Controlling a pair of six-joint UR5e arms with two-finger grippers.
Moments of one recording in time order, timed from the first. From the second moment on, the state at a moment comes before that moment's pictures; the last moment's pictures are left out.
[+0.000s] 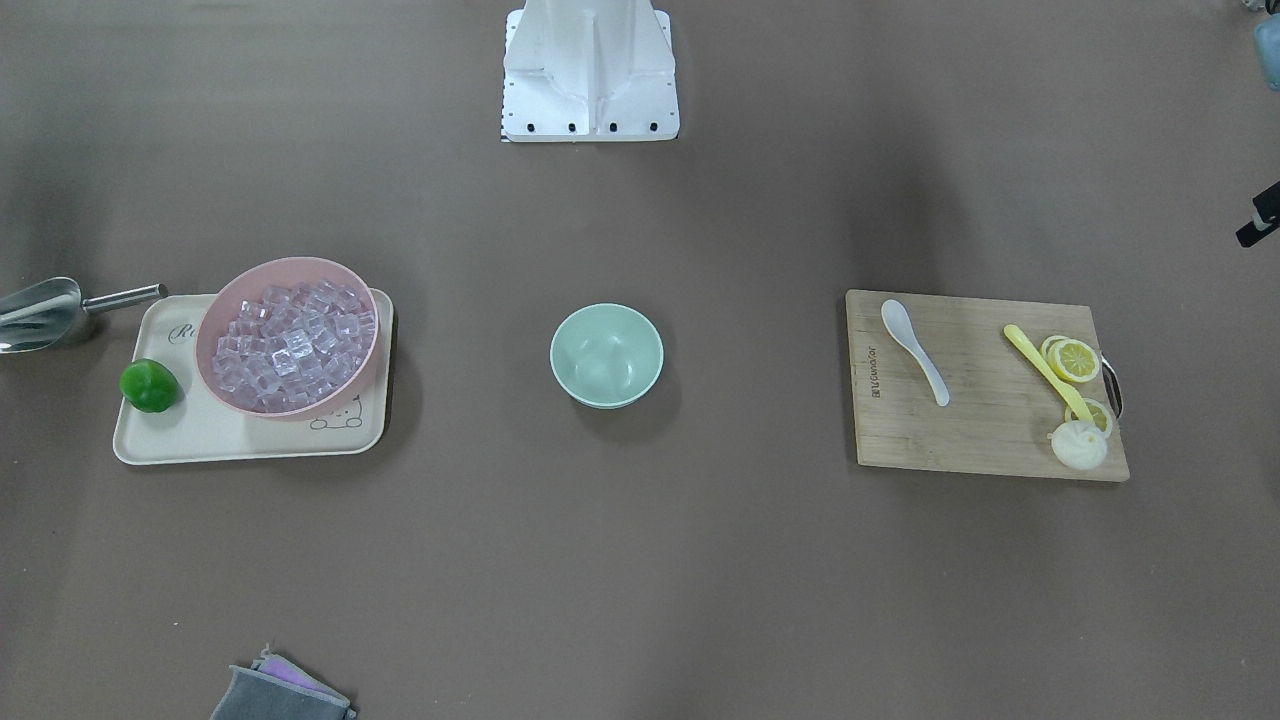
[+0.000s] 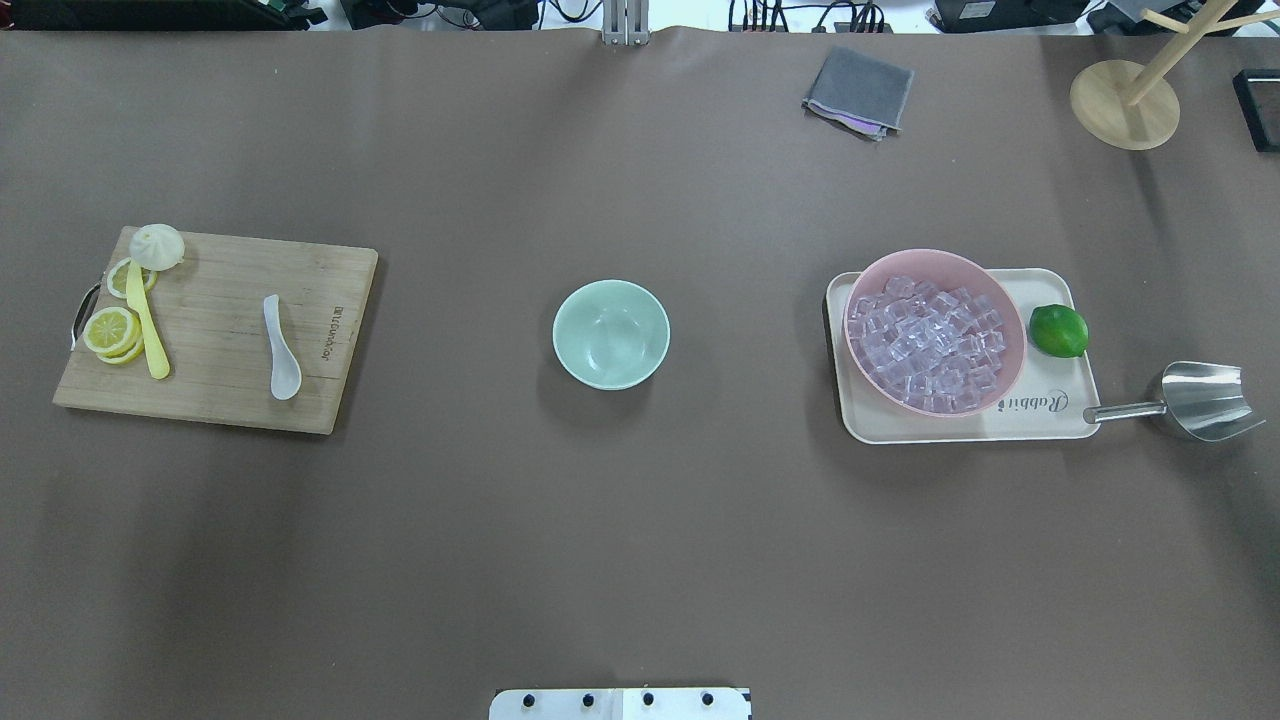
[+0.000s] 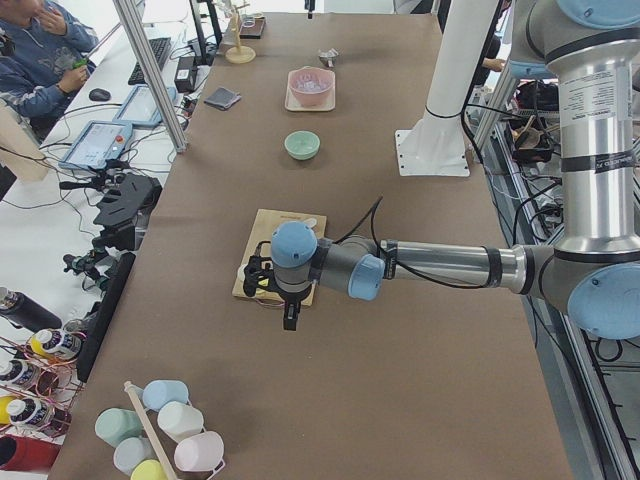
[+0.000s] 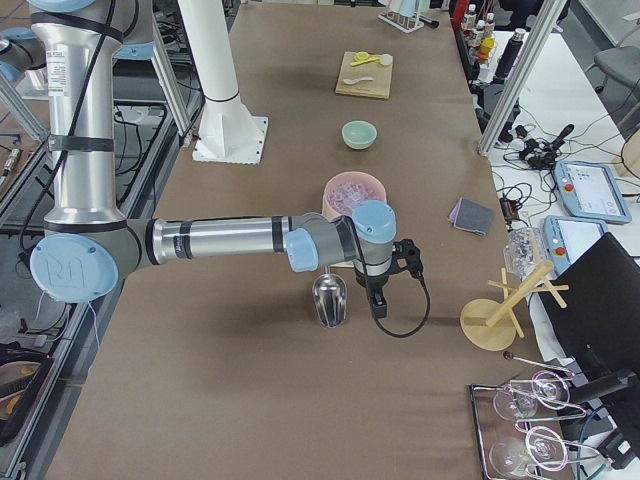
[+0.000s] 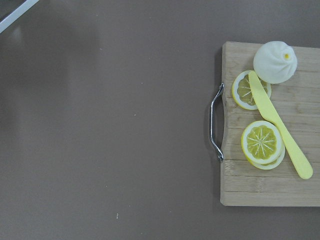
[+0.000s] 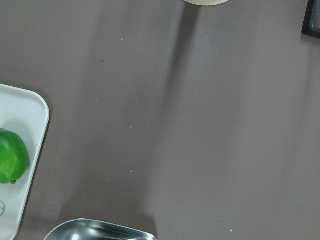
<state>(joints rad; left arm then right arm) -1.46 -1.43 -1.74 -1.81 -2.45 -0.20 1.45 -1.58 1.69 -1.44 2.31 0.02</state>
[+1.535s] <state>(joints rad) -1.45 -1.56 -1.69 -1.94 -2.46 -0.36 1.44 -1.48 1.72 -1.49 2.41 0.07</state>
